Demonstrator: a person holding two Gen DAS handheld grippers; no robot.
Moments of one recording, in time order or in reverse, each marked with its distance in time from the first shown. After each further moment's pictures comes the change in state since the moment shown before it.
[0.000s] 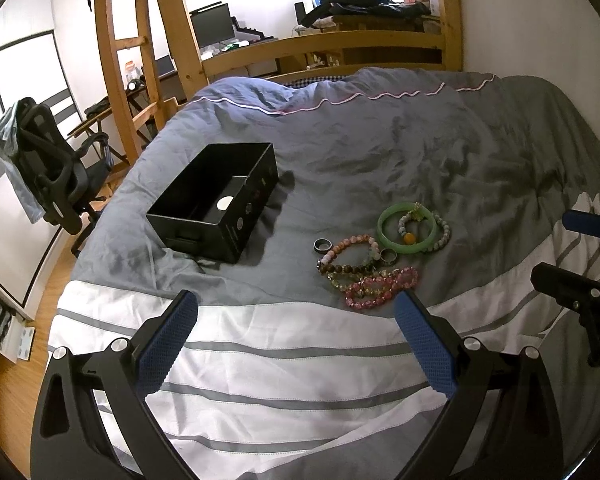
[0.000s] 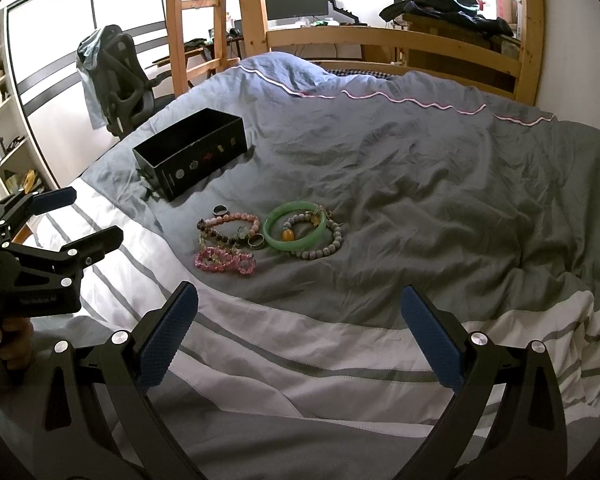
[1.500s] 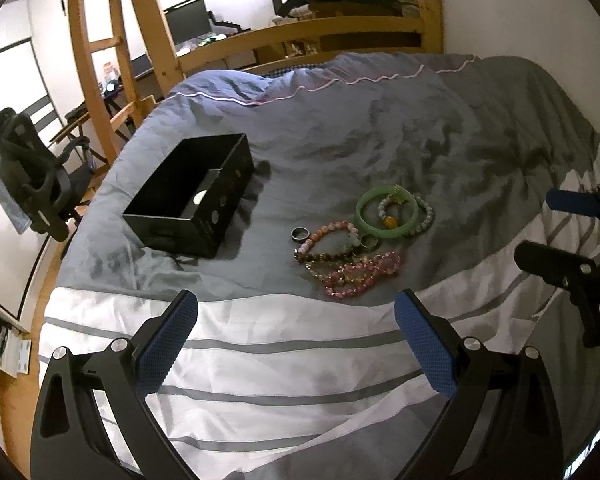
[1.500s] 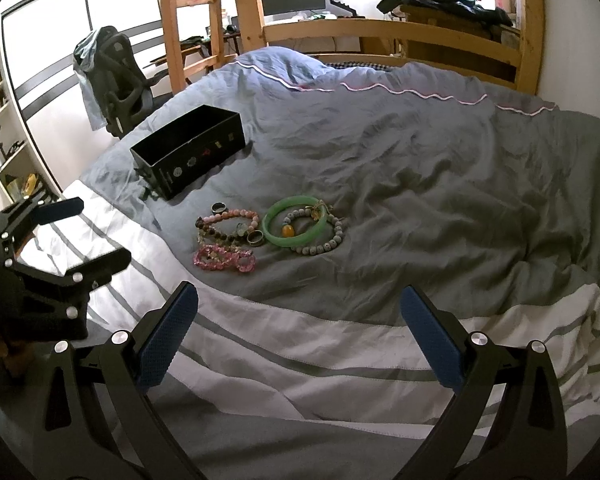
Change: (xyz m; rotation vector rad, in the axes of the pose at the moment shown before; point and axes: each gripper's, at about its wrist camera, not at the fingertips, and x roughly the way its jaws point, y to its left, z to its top) left arm 0.008 -0.016 -0.004 0.070 0.039 -0.044; right arm 0.007 -0.003 -0.002 0.025 0.021 0.013
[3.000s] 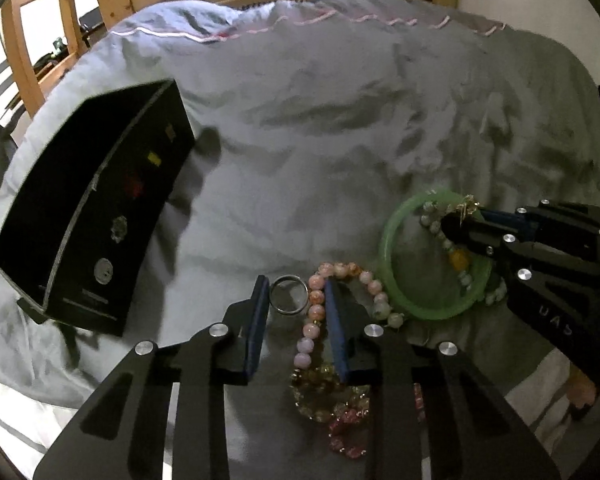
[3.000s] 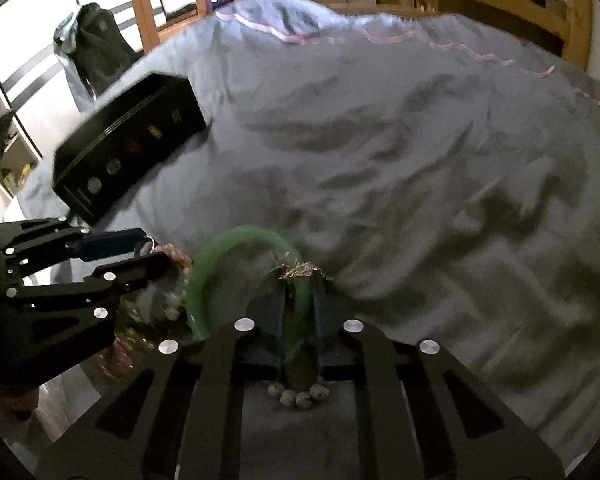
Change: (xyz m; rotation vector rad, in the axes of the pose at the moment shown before) left arm 0.163 -0.008 0.068 -0.025 0.189 -0.113; right arm 0.158 -0.020 0.069 -0.003 0.097 0.066
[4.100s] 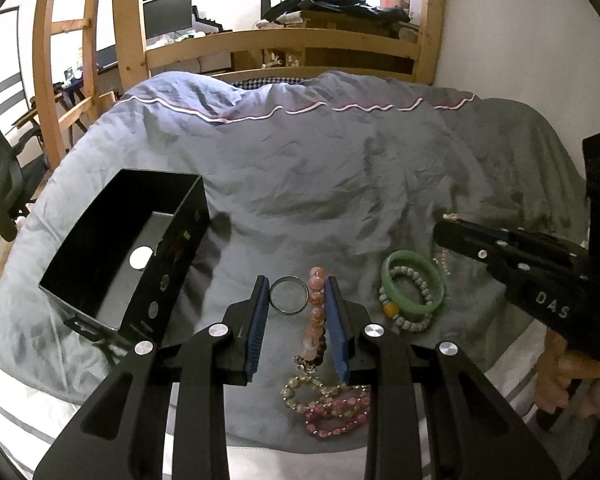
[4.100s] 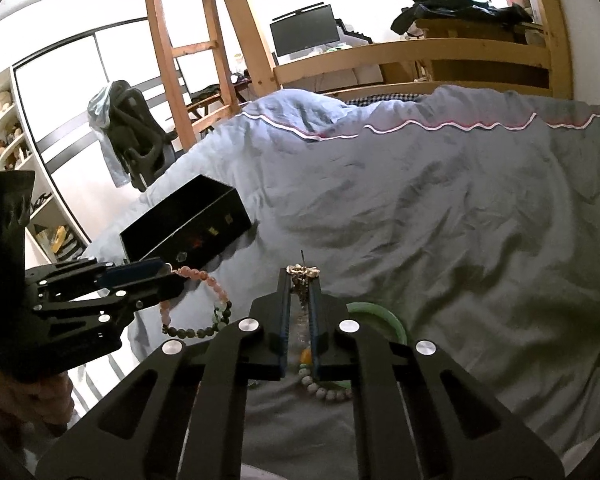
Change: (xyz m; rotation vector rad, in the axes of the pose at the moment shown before) left arm -0.082 0.016 -0.003 -0.029 -0.237 -0.078; right arm -0.069 -0.005 0.005 0.066 -0.240 0.112
